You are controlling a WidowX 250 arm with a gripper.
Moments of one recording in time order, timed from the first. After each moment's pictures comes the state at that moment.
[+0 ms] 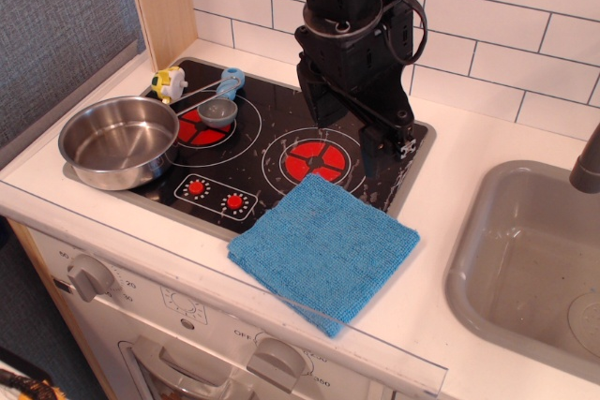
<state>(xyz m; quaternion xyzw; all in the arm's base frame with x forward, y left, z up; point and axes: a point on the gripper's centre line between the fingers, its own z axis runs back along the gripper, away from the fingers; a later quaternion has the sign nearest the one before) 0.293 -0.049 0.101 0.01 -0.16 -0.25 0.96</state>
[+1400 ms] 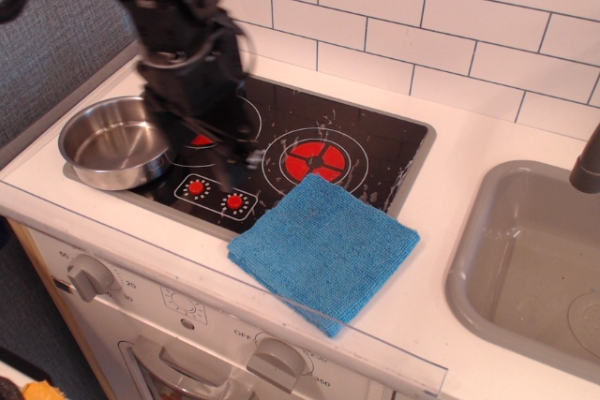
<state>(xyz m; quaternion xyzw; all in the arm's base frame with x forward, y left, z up) 0.253 0.062 0.078 0.05 -0.13 -0.10 0.99</state>
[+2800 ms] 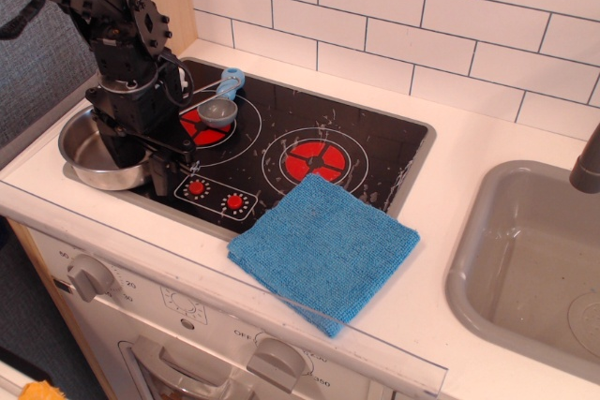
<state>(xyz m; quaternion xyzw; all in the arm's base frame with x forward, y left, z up) 0.265 0.128 0.022 0.08 -0.07 -0.04 0.99</state>
